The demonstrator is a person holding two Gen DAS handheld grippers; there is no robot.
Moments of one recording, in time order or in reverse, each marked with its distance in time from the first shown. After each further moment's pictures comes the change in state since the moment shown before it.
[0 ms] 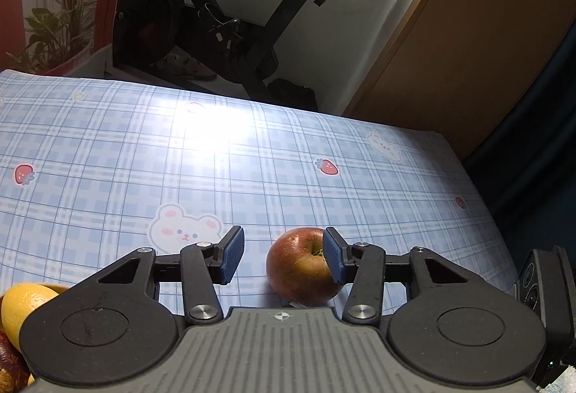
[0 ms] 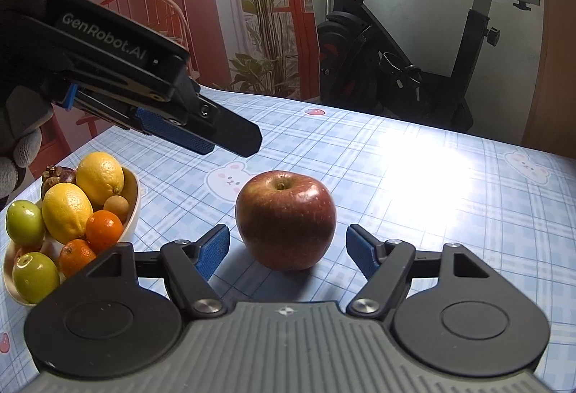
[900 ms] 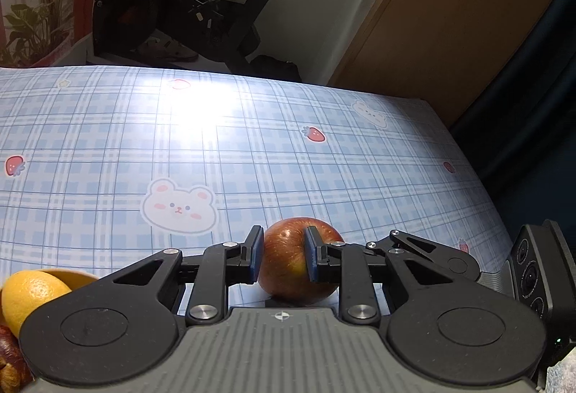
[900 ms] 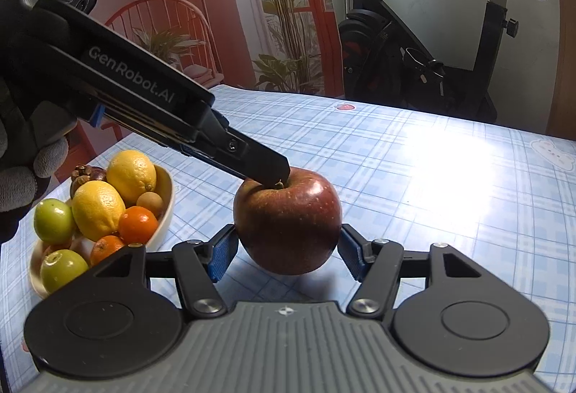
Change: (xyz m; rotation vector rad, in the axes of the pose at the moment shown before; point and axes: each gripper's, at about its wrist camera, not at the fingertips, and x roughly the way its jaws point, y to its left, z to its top) left arm -0.015 0.003 -0.009 0.074 0.076 -0.045; right arm -0.009 0.015 -0.003 0.021 -0.012 0.110
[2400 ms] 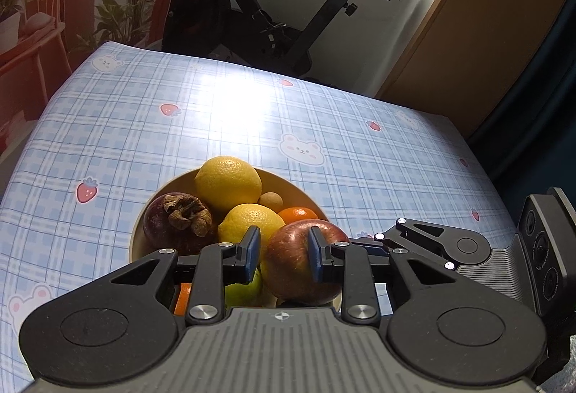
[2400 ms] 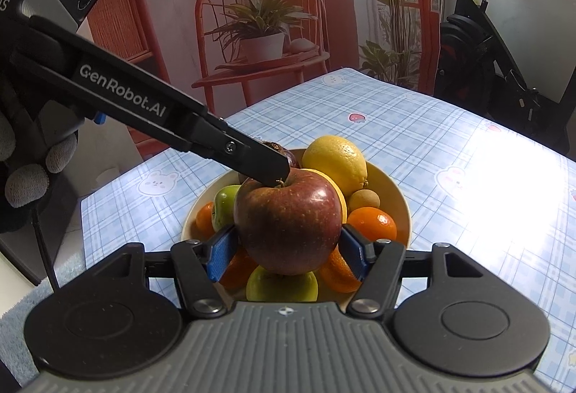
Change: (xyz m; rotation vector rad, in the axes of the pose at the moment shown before) left arm -0.134 0.075 -0.092 -0.083 -0.098 0.098; right arm 0.002 0.155 -0.004 -0.177 0.095 0.132
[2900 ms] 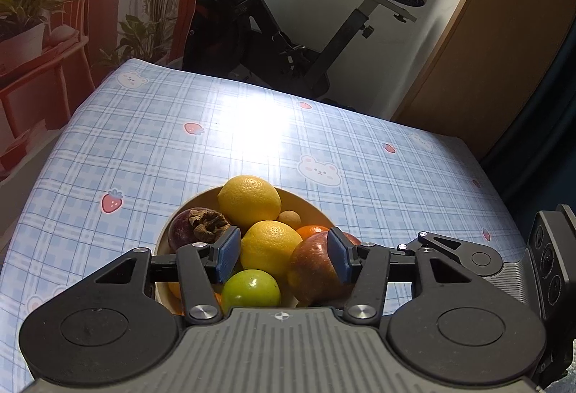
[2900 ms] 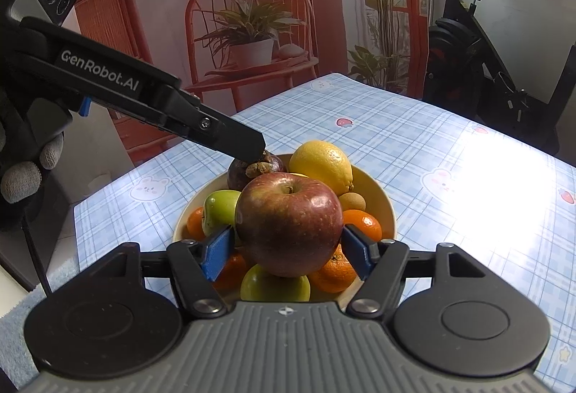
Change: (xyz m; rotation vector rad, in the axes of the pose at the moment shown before) left arm -0.015 0.003 0.001 -0.024 -0.068 0.059; right arm -0.007 -0.003 0.001 0.008 -0.017 -0.037
